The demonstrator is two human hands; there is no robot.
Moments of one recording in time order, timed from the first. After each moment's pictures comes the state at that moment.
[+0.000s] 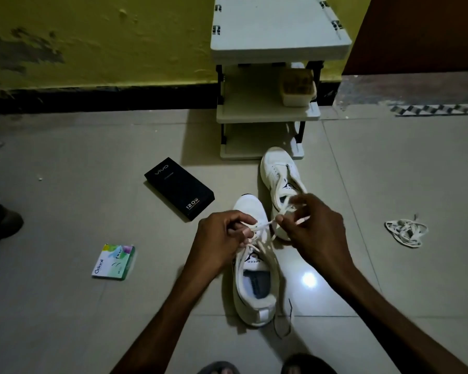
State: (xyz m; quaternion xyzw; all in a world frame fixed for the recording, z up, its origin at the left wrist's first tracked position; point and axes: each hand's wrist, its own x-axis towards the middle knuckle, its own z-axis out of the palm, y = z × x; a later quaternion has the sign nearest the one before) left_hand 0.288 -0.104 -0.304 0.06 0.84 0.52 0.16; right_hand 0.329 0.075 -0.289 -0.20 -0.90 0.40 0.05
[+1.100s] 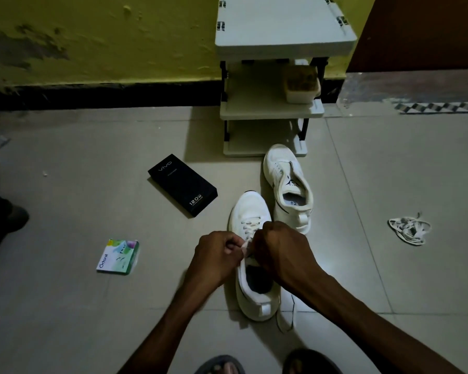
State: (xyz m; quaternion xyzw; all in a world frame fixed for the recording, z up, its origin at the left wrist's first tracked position) left_hand 0.308 -0.118 -0.331 0.03 0.90 0.40 0.17; right_hand 0.334 0.036 -0.323 0.09 -0.98 0.17 -0.02
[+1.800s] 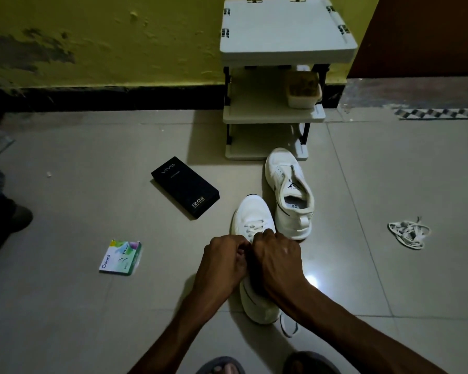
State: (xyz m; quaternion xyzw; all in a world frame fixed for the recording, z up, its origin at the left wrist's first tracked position) left_hand 0.319 -0.111 -0.324 0.11 0.93 0.32 0.12; right_hand 0.340 0.004 -0.340 0.00 -1.00 0.05 0.02
